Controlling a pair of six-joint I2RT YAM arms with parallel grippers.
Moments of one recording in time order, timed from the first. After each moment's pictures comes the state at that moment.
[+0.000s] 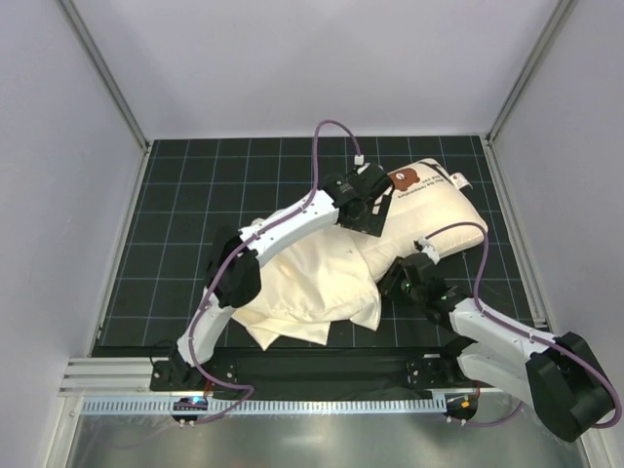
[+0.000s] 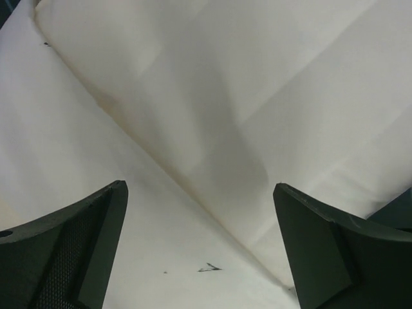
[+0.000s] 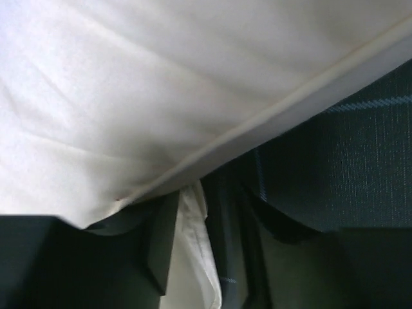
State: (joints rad) left arm -0.92 2.21 2.11 -0.96 -0.27 -0.50; right arm 0.51 1.00 0.28 -0.08 0.07 0.88
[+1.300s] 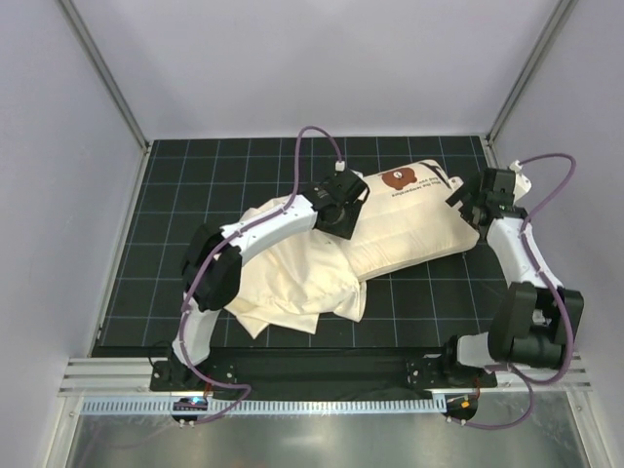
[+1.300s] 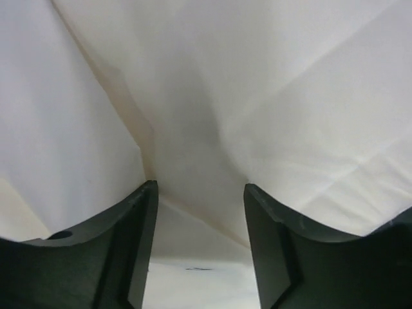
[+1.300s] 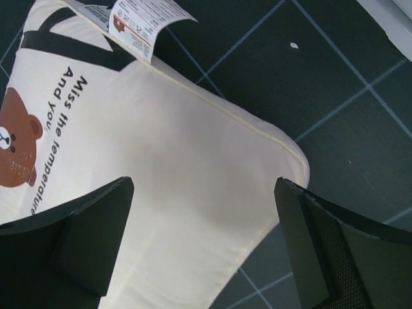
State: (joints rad) left arm -0.85 2.07 1.79 -0.75 -0.24 -0.39; right arm -0.18 1.34 0.96 -0.39 0.17 0.61
